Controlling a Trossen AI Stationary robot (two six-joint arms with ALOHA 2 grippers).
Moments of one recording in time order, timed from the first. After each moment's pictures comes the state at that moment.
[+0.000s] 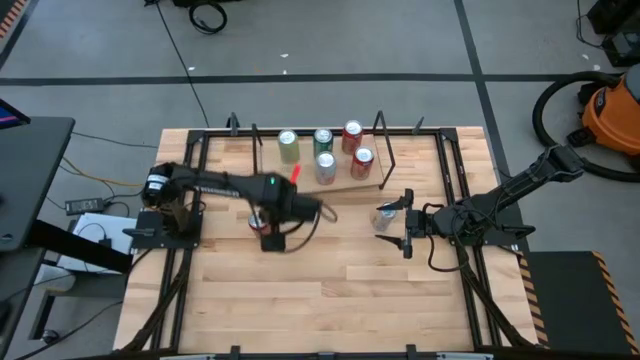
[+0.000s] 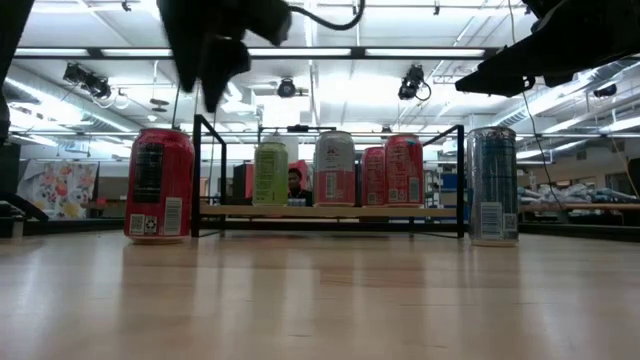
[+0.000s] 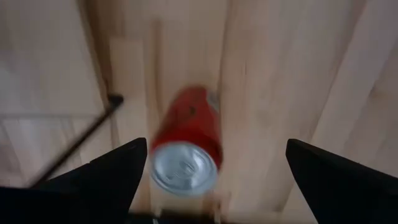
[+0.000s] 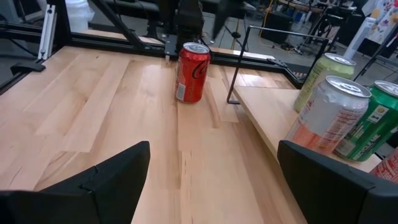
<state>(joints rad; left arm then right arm) -0.09 1.80 1.69 -1.51 -0.07 -0.18 0.42 0.87 0.32 0.27 0.55 -0.03</state>
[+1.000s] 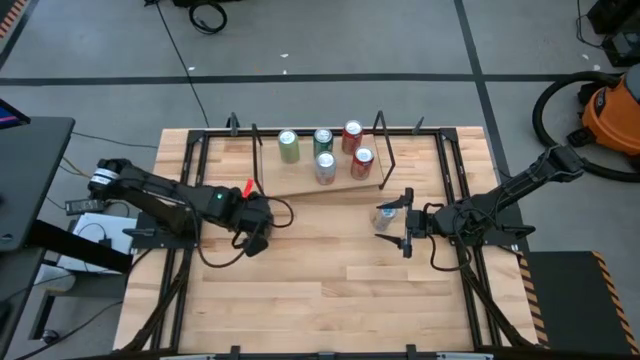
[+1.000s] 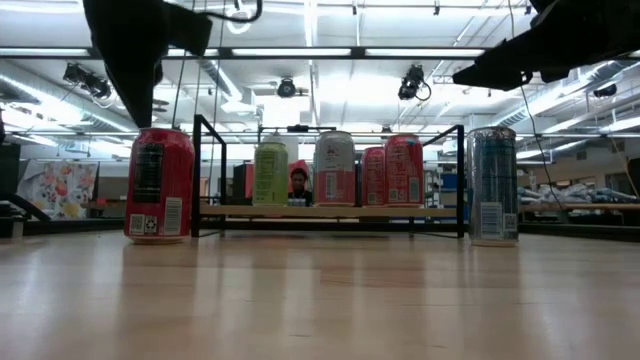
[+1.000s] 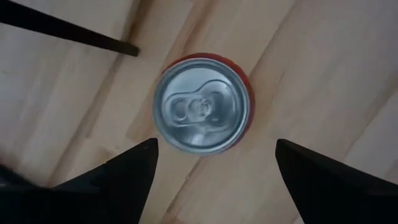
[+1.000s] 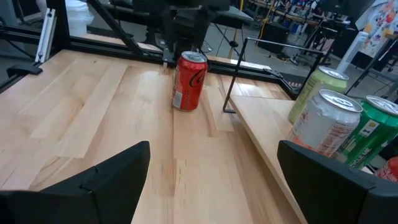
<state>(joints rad) -0.22 1.37 1.11 -1.16 -0.23 -0.72 0.41 0.87 0.32 0.30 0.55 -0.08</state>
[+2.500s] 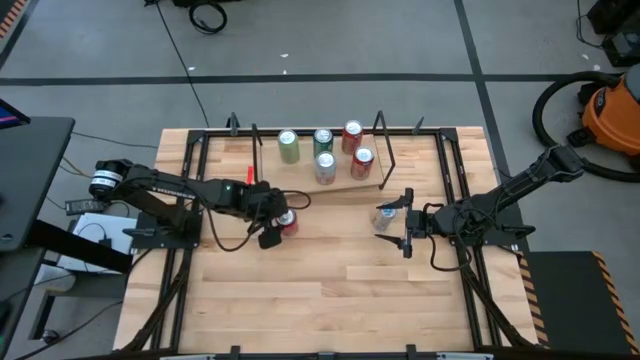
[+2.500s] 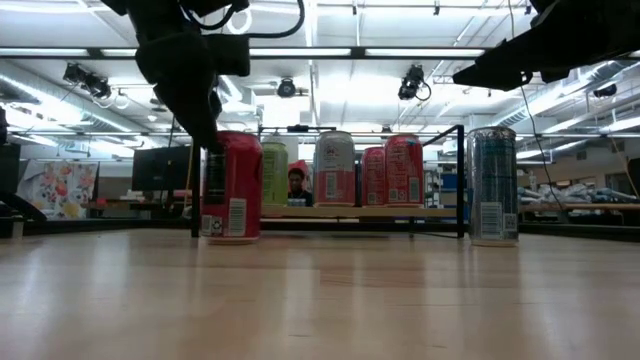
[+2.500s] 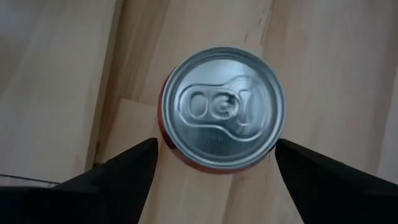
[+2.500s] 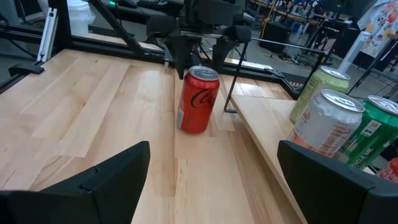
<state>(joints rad) -0.06 1.37 0.93 -0.65 -0.16 -0.27 0.41 0.87 0.32 0.30 0.55 -0.08</state>
